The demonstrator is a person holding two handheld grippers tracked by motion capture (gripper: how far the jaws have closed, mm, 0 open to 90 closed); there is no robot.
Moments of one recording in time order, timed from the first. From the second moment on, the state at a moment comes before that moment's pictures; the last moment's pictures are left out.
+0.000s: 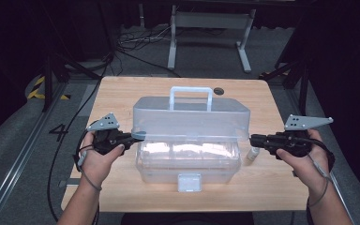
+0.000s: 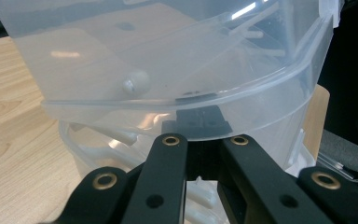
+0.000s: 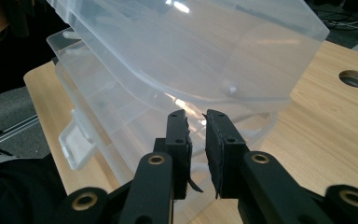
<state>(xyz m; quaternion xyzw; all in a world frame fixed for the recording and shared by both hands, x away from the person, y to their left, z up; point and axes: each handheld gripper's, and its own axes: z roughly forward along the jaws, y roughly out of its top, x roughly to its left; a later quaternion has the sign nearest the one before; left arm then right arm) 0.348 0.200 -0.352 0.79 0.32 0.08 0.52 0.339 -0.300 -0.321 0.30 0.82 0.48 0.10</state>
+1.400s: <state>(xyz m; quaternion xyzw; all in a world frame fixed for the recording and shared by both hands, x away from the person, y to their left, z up) 0.354 0.196 -0.342 0.79 0.32 0.10 0.52 0.356 -0.267 -0.344 0.29 0.77 0.54 0.14</state>
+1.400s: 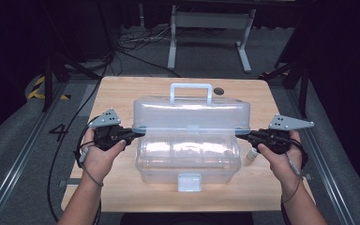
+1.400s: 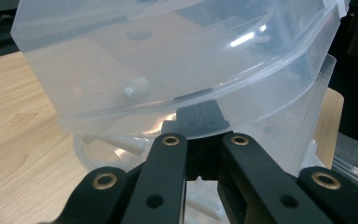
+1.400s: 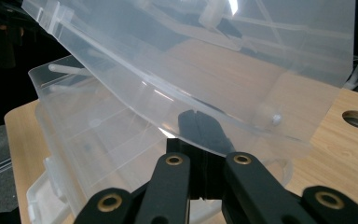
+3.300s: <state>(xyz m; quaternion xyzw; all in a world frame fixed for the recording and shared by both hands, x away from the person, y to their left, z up) 0.378 0.196 -0.326 0.78 0.32 0.13 0.52 0.344 -0.293 -0.322 0.35 0.73 0.54 0.21</state>
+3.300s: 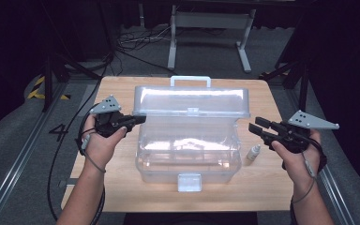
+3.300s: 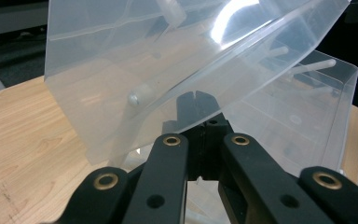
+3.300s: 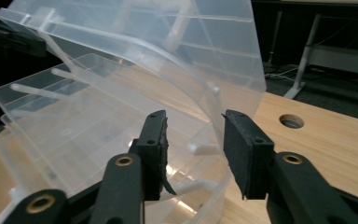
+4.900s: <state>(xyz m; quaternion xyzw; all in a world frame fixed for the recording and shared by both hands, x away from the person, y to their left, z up) 0.380 0.195 -0.324 0.78 0.31 0.13 0.53 0.373 -0.250 -0.309 0.35 0.73 0.49 0.33</state>
